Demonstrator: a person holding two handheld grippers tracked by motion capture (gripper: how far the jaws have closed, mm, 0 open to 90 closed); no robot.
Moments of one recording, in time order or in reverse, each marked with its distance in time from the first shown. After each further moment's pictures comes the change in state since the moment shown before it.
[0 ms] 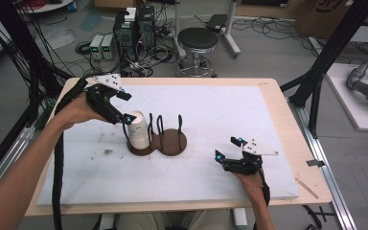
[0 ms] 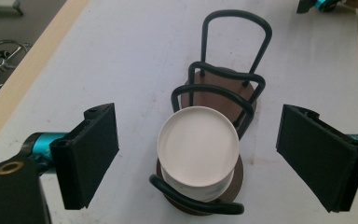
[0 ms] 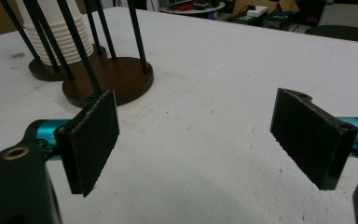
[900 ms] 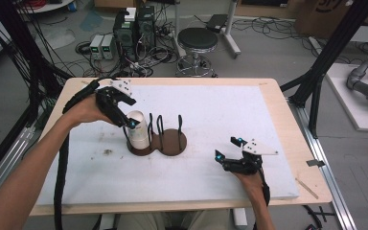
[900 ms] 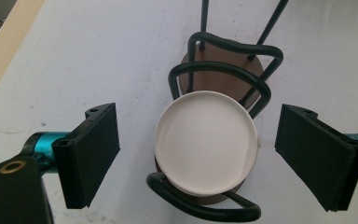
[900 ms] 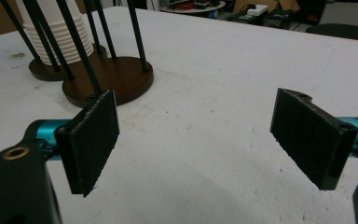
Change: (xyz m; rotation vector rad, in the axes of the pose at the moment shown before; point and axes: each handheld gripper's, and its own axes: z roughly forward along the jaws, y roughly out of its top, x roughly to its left) left arm 0.005 0.000 0.026 0.118 -0.029 0.021; right arm 0.000 0.000 0.000 0.003 0.000 0.007
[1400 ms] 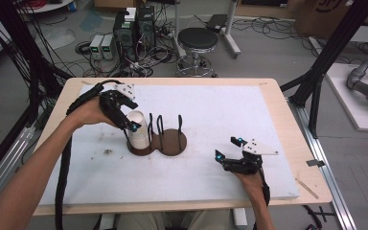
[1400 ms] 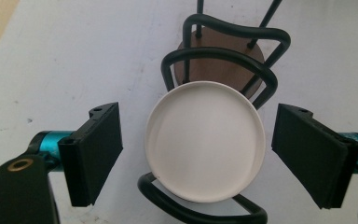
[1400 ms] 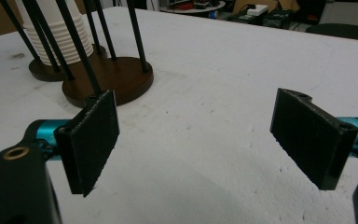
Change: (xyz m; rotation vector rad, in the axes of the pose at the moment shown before) left arm 0.000 -0.002 0.013 0.048 -0.019 0.016; right arm 0.000 0.000 0.000 0.001 0.002 -0.001
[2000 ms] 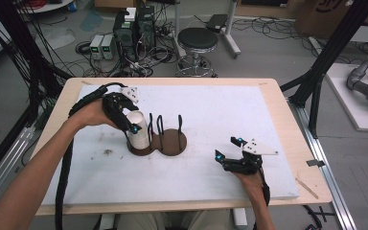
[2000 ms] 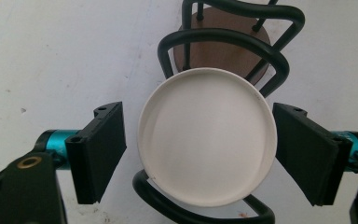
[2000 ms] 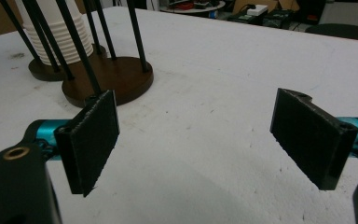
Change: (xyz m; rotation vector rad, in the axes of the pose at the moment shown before) left arm -0.001 0.001 0.009 0.061 0.011 -0.001; right arm 0.000 0.000 0.000 0.000 -0.002 0.001
